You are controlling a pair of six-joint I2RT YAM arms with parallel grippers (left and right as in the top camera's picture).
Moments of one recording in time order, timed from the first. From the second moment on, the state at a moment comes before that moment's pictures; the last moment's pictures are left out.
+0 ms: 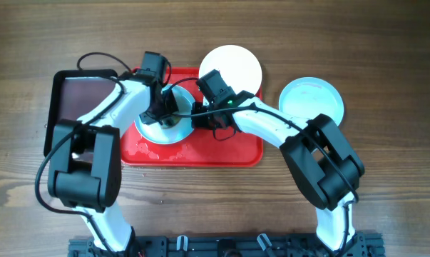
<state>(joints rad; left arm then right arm) -0.20 1.94 1.23 -0.70 0.09 -0.47 0.67 2.07 1.31 -0.34 -0.29 0.69</state>
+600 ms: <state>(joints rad) -0.20 1.97 1.19 -0.60 0.44 -0.22 0.67 2.07 1.31 -0.34 -0.29 0.65</state>
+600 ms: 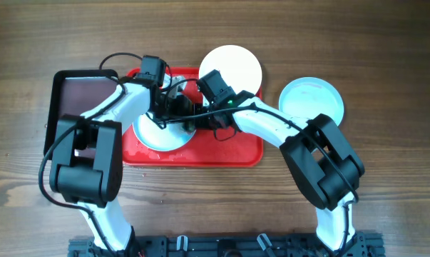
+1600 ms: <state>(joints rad) -0.08 1.97 1.25 -1.13 -0.15 -0.46 0.71 2.07 1.33 -0.34 -0.38 0.63</state>
